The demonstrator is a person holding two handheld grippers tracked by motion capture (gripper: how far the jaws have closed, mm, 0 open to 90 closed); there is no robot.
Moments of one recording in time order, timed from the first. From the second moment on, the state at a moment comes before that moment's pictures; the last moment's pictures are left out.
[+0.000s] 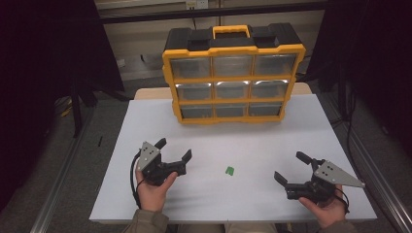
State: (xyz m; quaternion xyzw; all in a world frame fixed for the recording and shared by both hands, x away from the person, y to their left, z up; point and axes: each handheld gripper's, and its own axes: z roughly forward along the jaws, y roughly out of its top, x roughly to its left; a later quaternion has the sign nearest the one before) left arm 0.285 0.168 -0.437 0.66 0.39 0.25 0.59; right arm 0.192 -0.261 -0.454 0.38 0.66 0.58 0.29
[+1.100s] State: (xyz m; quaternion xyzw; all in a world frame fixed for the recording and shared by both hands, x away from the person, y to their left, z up) left arm 0.338 0.129 -0.417 0.64 0.42 0.30 0.56; right arm 0.190 -0.265 -0.456 0.39 0.66 0.57 0.29
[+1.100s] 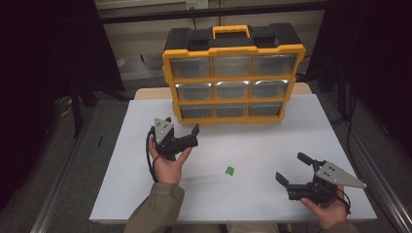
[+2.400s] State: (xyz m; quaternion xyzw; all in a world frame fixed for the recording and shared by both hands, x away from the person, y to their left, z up) left arm 0.384 0.093 -0.403 0.60 0.45 0.33 0.57; right arm 0.188 -0.266 -0.455 0.39 0.66 0.58 0.29
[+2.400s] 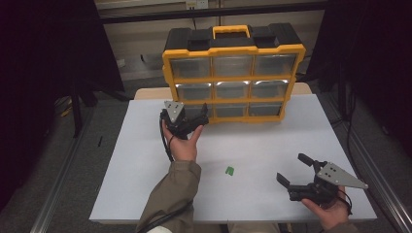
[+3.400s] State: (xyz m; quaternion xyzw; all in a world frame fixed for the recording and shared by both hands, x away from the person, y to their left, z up) left arm 0.408 0.081 -0.396 0.59 0.48 0.36 0.55; right arm 0.187 -0.266 -0.456 0.39 0.66 0.57 0.28
